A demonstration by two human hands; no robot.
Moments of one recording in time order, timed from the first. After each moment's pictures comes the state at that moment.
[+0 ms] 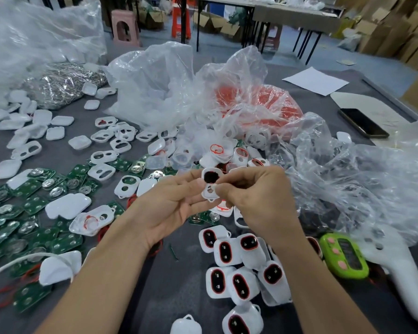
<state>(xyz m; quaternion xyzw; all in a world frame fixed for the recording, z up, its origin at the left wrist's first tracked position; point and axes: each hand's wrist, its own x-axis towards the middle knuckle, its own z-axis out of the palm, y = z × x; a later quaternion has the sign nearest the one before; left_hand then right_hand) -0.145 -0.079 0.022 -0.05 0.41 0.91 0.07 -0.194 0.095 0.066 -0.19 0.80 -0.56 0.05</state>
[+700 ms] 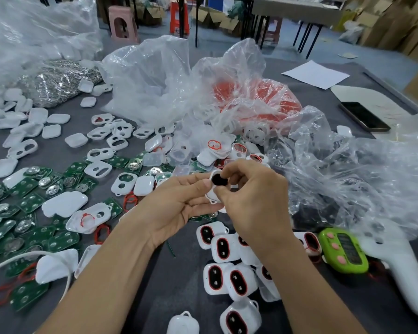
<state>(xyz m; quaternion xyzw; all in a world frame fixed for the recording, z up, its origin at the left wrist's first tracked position) -0.147 -0.068 0.016 -0.07 0.46 0.88 0.08 -0.187 0.090 0.050 -0.22 0.87 -0.42 -0.12</state>
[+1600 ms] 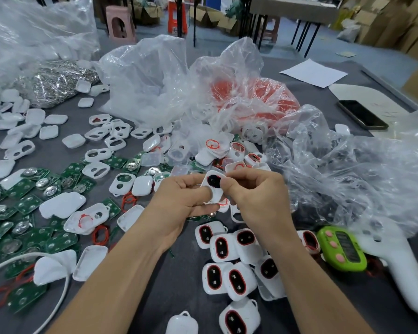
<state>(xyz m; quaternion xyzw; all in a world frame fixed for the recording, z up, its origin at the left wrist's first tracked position) -0.144 -0.049 0.020 -0.16 0.56 0.81 -0.02 -0.199 0.101 0.035 -0.15 0.78 -0.60 0.02</state>
